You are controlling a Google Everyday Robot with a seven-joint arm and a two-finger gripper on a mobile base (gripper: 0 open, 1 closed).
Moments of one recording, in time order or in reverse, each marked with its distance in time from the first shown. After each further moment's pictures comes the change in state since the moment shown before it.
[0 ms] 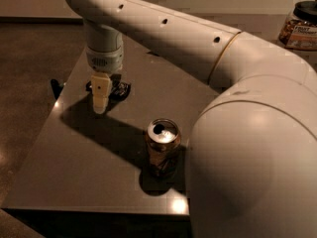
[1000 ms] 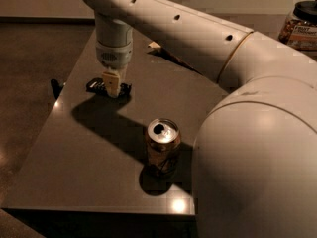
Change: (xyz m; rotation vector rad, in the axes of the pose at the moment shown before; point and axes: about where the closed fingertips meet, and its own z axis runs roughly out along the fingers) arm 0.019 -0.009 -0.007 -0.020 -0.008 0.025
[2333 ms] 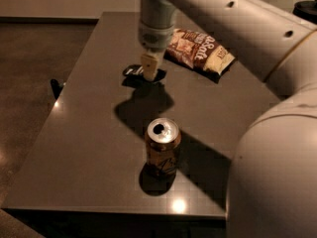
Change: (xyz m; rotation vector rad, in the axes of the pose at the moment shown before) arm 0.087 -0.045 -0.053 0.099 -0.009 0.149
